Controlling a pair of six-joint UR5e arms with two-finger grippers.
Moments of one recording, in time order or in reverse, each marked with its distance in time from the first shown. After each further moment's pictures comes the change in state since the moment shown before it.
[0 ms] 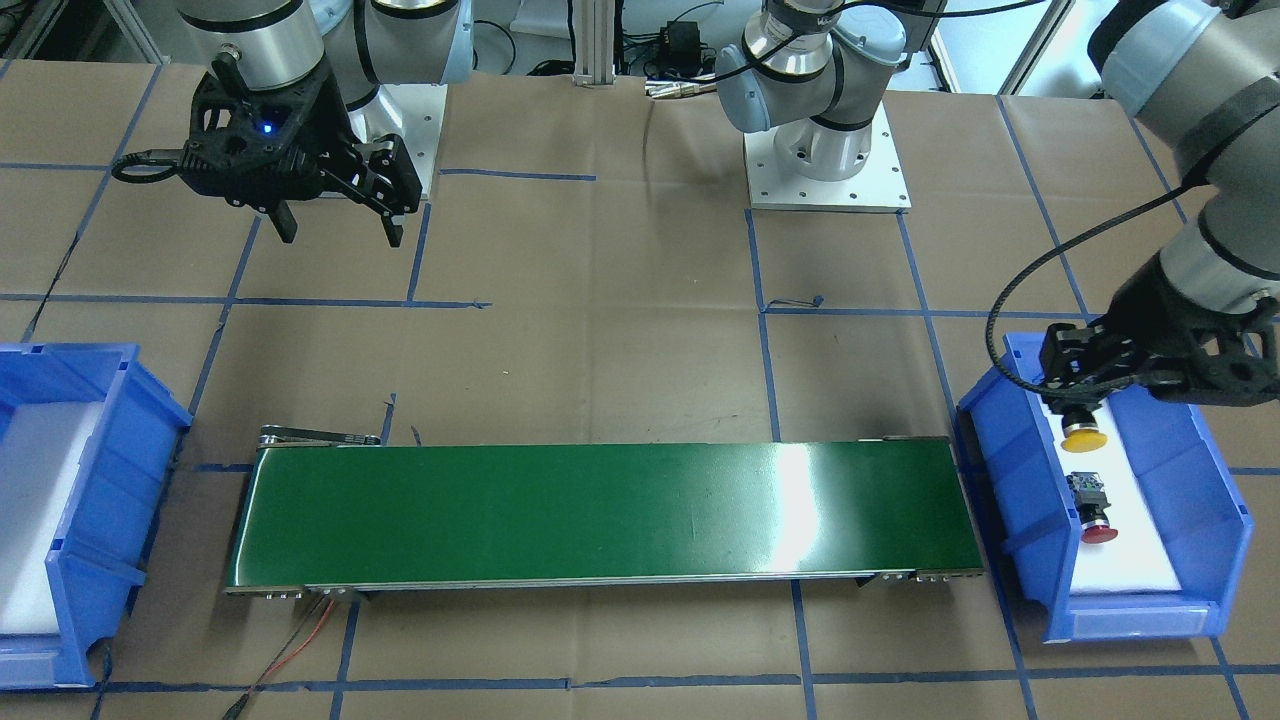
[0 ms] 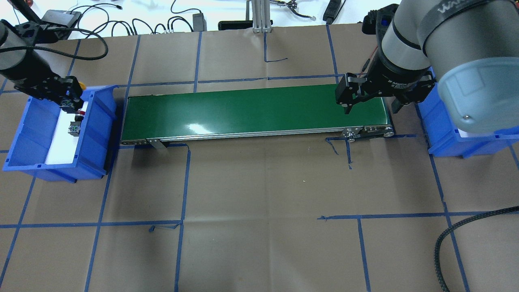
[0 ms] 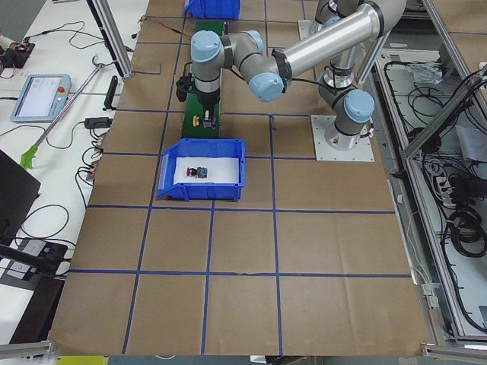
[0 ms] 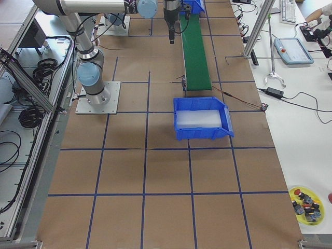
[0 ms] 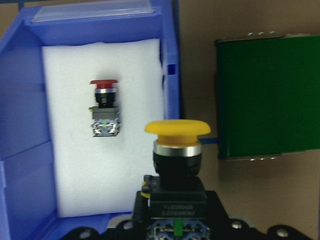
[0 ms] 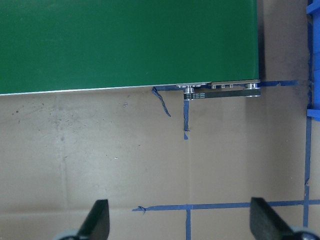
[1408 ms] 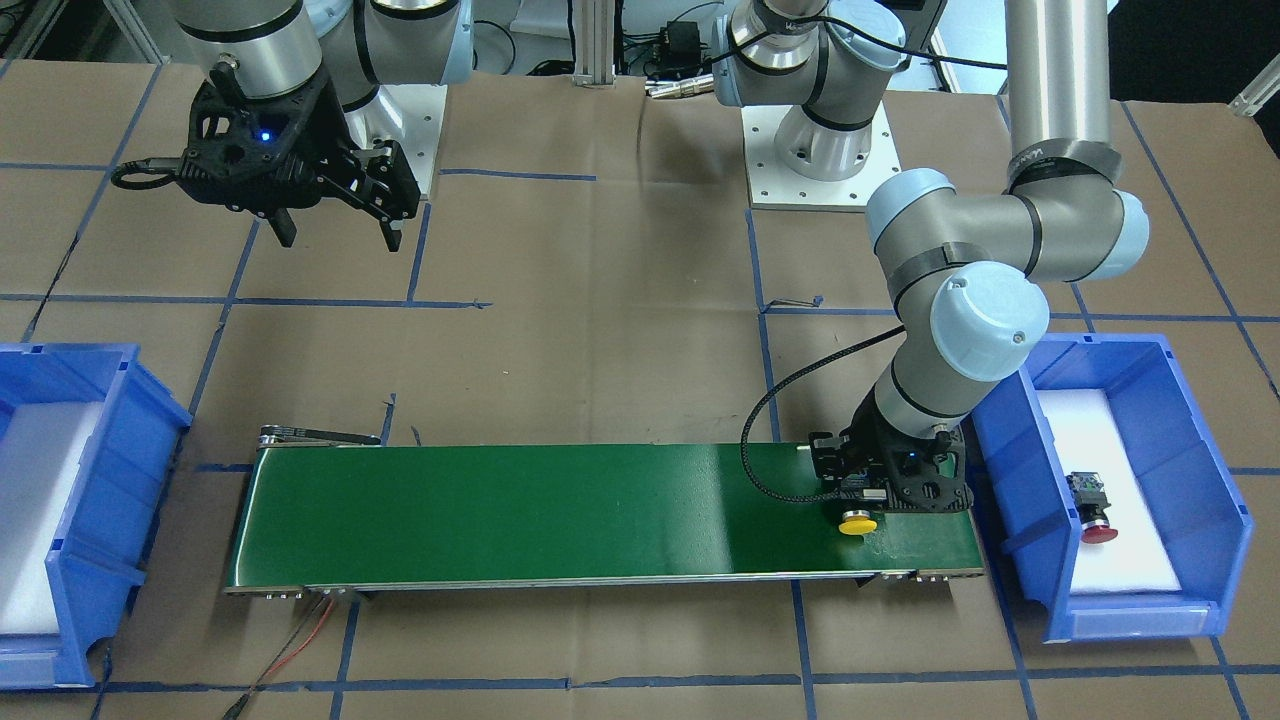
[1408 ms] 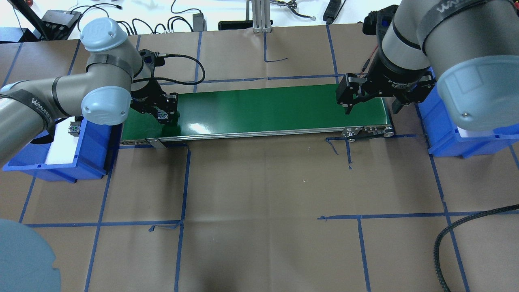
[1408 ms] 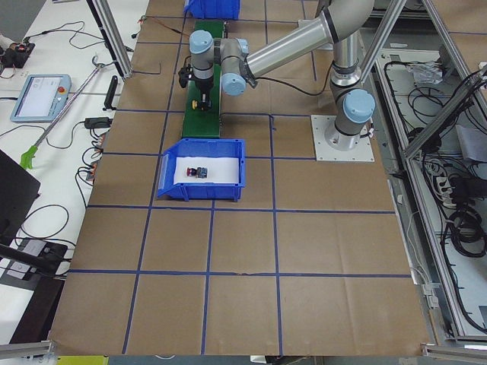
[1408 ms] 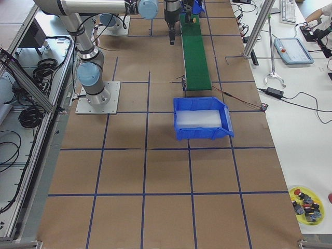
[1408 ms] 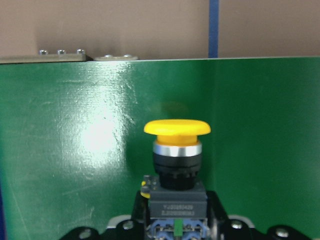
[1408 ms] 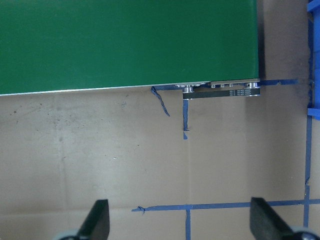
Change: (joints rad) left arm -0.274 -0.206 -0.129 0.345 0.006 -0.308; right arm -0.005 0.007 0.000 0.000 0.001 0.000
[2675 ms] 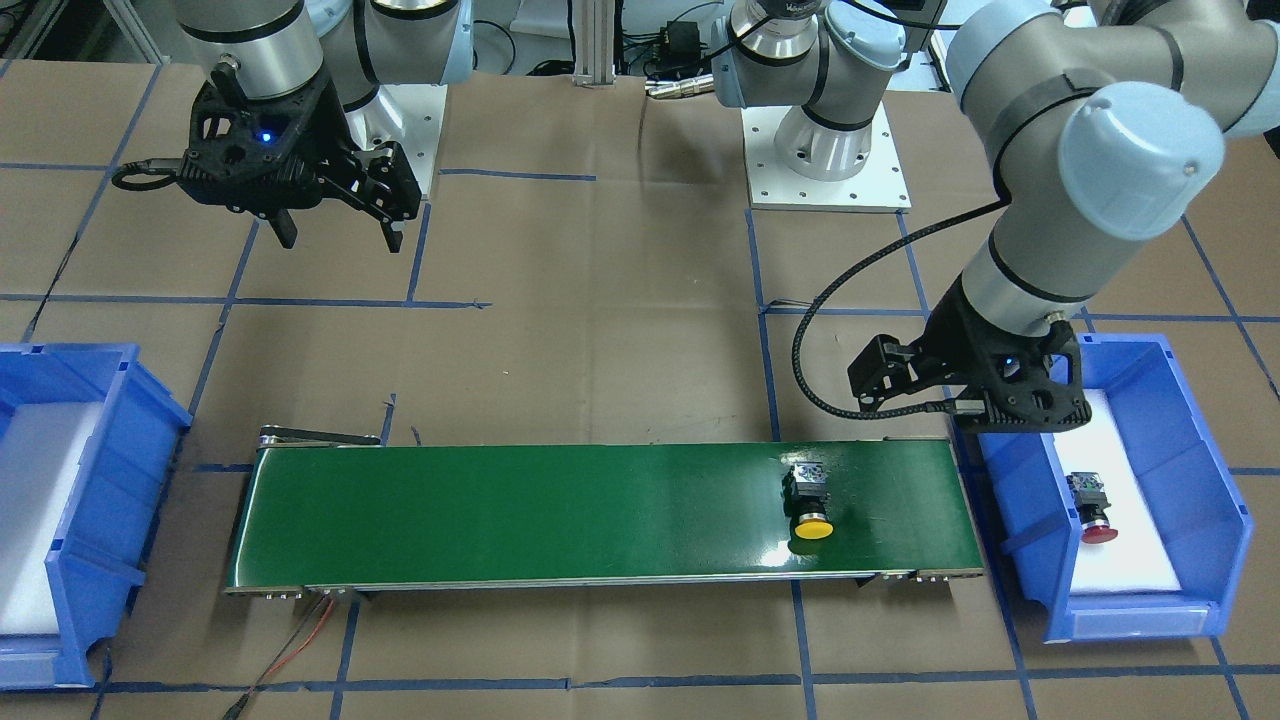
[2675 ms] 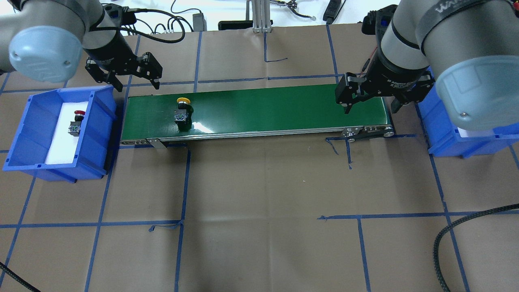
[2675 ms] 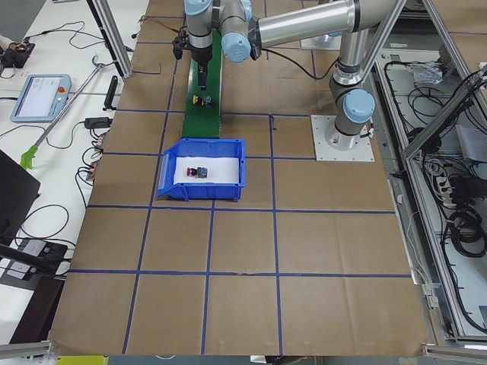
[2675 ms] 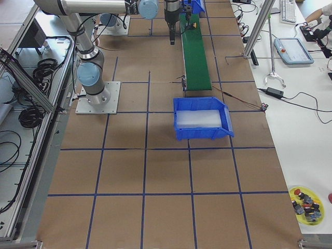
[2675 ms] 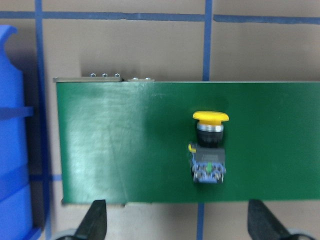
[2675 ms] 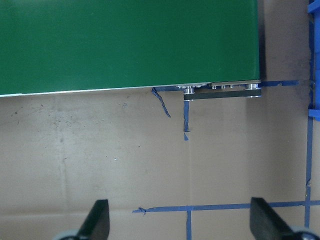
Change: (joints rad) left arm 0.023 0.161 0.247 -0.427 0.001 0.006; right arm 0.002 0.001 0.000 -0.005 0.001 0.002
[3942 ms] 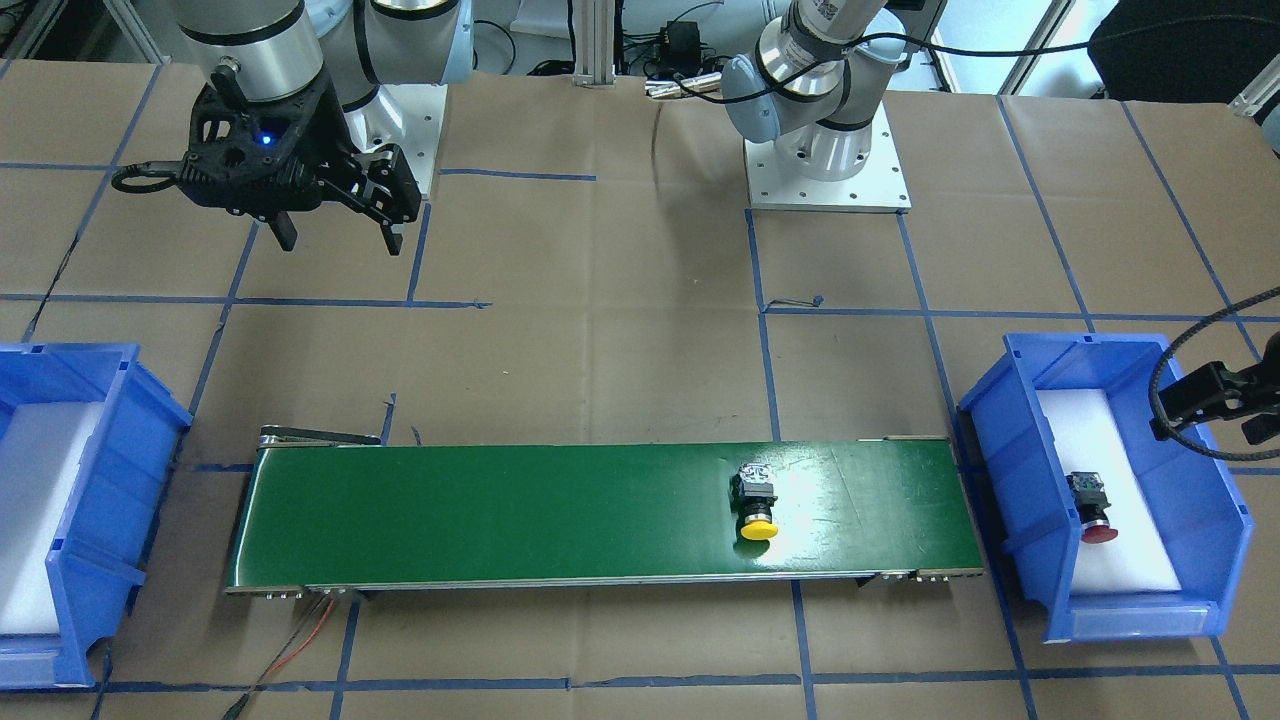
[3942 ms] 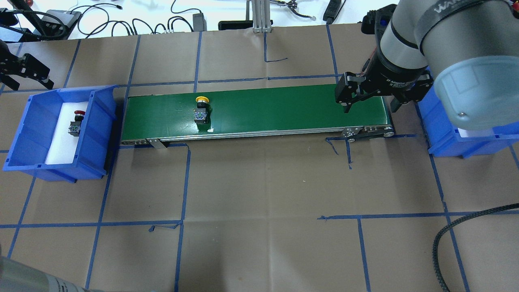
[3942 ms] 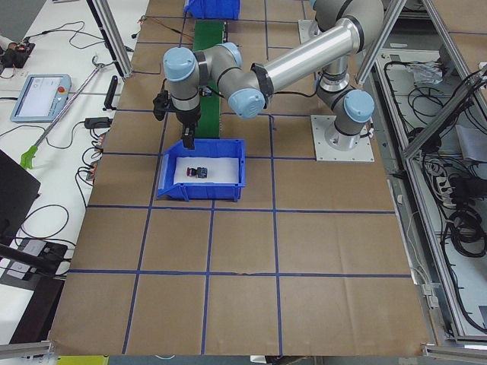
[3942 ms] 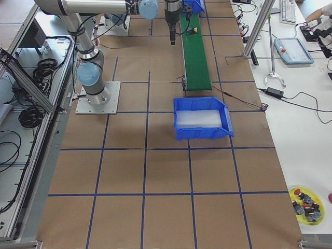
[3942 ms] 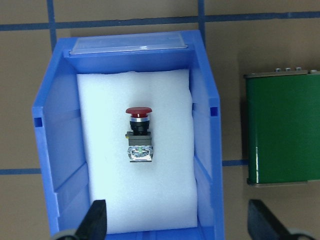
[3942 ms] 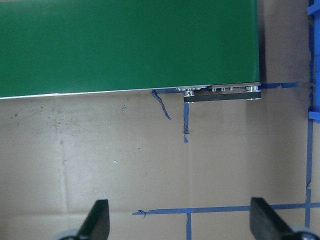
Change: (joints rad) left arm 0.423 -0.144 0.138 -0.001 -0.005 0.470; right arm 0.000 0.004 0.000 -0.008 -0.001 0.000
